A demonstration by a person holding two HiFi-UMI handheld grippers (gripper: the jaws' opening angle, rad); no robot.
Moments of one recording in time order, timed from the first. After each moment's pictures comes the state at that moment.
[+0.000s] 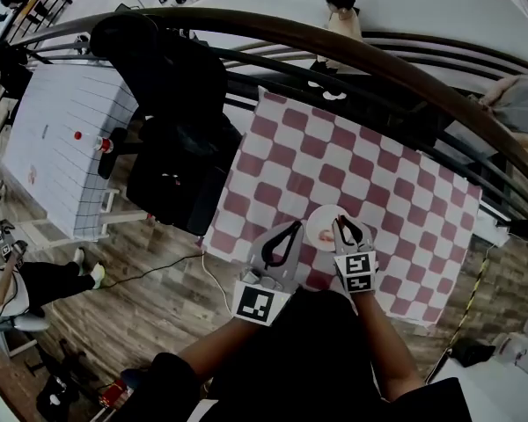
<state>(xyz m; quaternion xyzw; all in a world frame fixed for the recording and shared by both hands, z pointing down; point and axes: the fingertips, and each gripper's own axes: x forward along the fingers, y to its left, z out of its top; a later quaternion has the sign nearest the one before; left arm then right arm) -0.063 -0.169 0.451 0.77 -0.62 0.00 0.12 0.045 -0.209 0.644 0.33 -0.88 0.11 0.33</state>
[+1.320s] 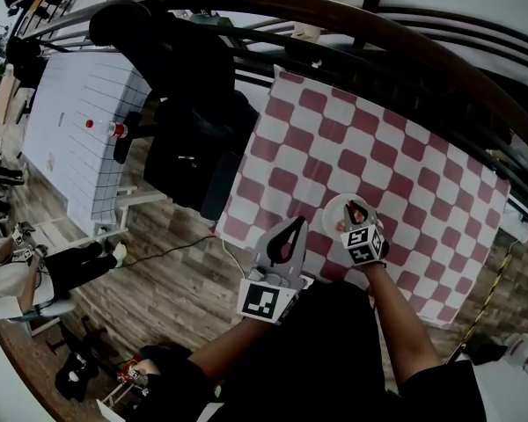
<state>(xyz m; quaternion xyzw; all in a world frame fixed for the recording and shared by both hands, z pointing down) -0.073 -0.174 0.482 0.73 -0.66 0.03 0.16 0.041 -0.216 0.778 0.24 -0.86 0.08 0.44</state>
